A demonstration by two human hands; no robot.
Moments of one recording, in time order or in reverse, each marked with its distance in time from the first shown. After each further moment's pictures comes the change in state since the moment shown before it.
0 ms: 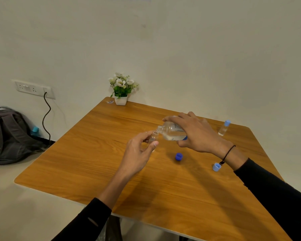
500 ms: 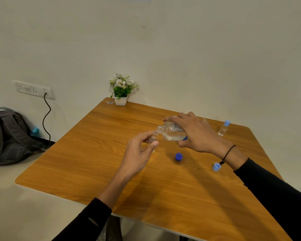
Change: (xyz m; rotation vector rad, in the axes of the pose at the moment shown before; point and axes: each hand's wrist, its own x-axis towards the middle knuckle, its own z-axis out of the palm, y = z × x) left_hand -0.001 0.002 0.000 0.003 0.000 -0.018; right_hand -0.001 0.000 0.000 0.004 -0.005 0.001
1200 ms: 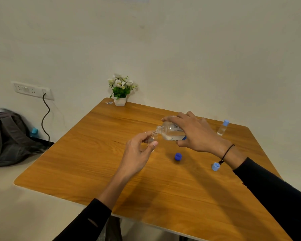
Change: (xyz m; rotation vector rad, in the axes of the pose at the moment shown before) left_hand -0.002 0.003 0.000 -0.054 0.001 0.009; right_hand 0.001 -0.001 -0.001 -0.012 0.004 -0.001
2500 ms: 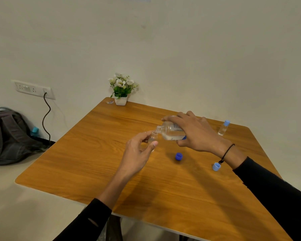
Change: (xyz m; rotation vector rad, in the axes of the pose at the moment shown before) left_hand -0.001 0.000 -0.003 0.075 0.003 -0.023; right_hand 0.001 -0.002 -0.001 -0.012 0.009 -0.014
